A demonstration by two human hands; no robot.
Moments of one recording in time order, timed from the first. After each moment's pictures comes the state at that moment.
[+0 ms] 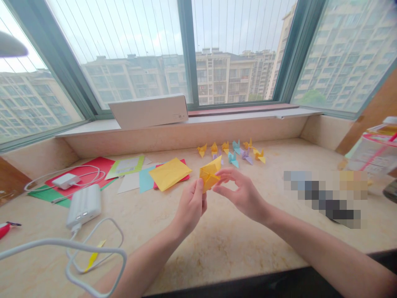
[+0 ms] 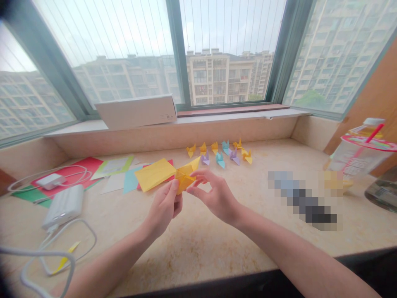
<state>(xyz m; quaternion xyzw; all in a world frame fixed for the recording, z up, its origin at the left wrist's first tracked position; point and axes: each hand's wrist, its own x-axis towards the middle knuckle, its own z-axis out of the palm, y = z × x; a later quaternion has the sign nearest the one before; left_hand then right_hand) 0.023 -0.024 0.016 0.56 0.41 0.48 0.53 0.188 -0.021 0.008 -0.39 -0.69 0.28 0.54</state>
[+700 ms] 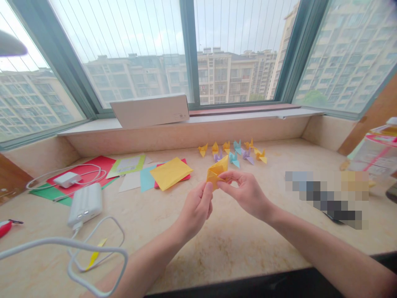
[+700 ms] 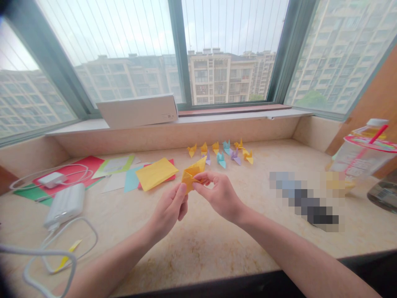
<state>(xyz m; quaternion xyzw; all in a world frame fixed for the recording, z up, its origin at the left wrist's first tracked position) 0.022 -0.026 0.009 0.65 0.41 0.42 0.48 0.190 -0.018 0.013 -0.43 -0.65 0.32 0.54</state>
